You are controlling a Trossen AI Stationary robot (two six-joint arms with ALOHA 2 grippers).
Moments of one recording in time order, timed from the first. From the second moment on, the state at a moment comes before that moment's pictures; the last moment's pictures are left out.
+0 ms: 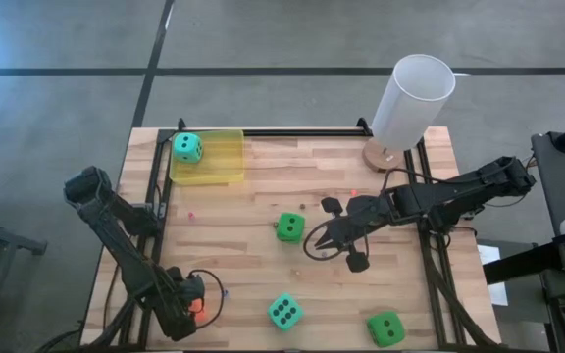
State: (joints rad) left arm -0.96 1.53 0.99 -0.81 0.07 -1.42; right arm 0.24 1.33 1.07 -0.35 -0.10 -0.01
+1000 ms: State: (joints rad) left arm -0.95 1.40 0.99 -0.97 0.04 -1.55; right arm 0.24 1.33 1.07 -0.35 -0.10 -0.01
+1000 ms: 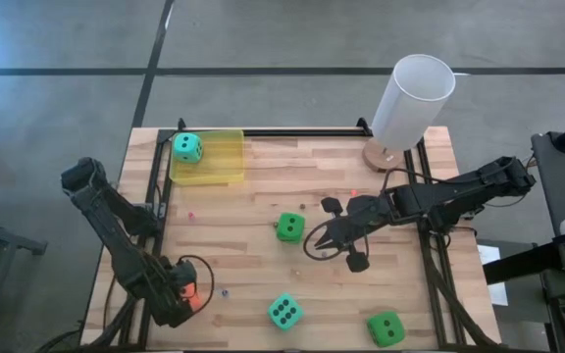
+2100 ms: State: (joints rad) left arm -0.95 1.49 1.09 -1.13 0.03 -1.50; right arm 0.24 1.33 1.07 -0.35 -0.10 -0.01
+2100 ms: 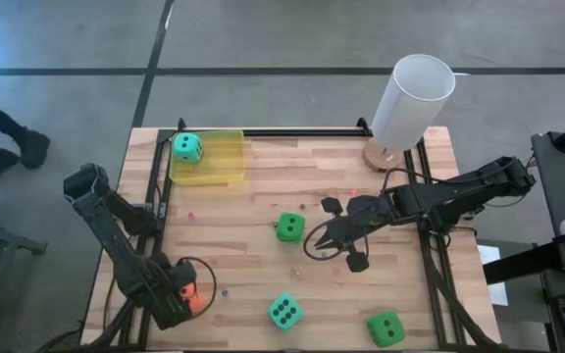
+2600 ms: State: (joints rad) left arm -0.95 1.51 1.07 -1.08 0.02 -1.47; right arm 0.24 1.33 1.07 -0.35 -0.10 -0.01
